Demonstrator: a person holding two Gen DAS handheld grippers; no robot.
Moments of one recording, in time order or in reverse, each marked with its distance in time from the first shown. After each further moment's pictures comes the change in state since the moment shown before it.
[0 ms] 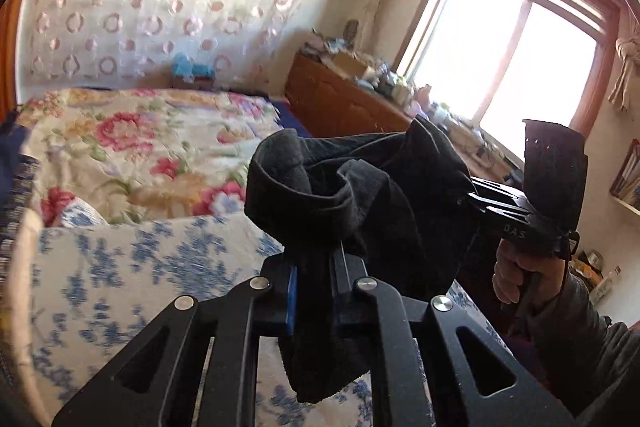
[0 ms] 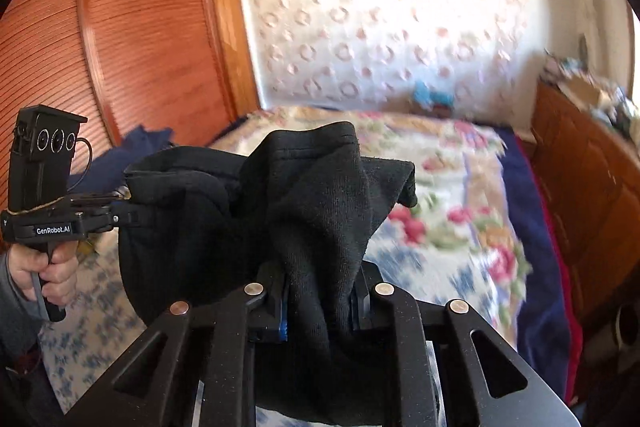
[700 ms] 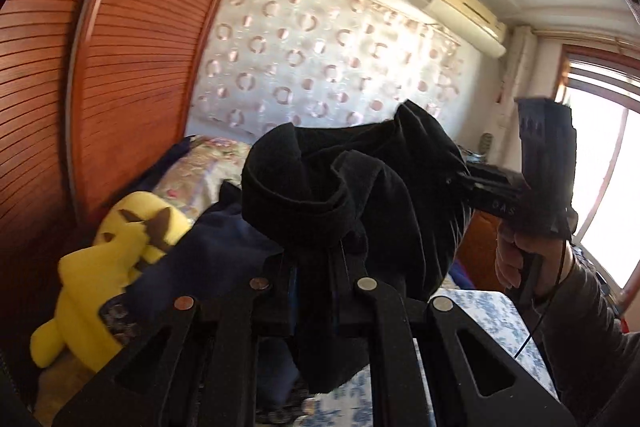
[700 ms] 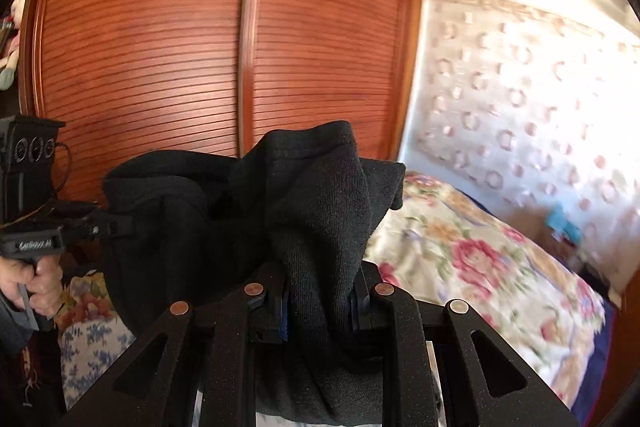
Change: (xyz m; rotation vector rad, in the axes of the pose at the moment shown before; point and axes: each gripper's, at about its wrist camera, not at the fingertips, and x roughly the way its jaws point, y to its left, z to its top) left arm -0.218 0.154 -0.033 -0.235 -0.340 0.468; right arm 0.175 0.238 0.169 -0.434 -0.045 0.367
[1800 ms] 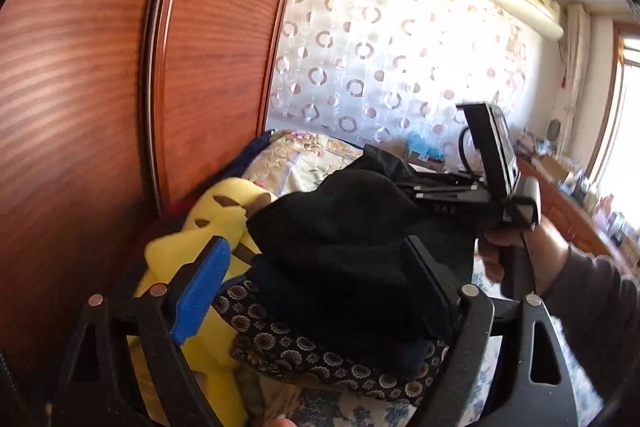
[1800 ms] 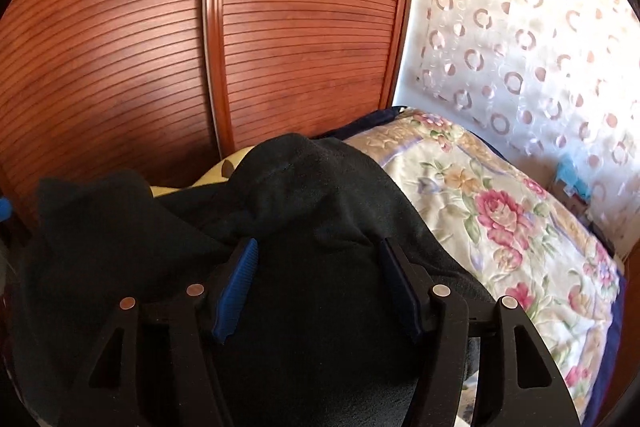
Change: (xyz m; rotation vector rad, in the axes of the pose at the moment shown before) left arm -0.011 0.052 -0.025 0.066 0.004 0.283; right arm 0.200 0.040 0.020 0.121 0.180 -0.075
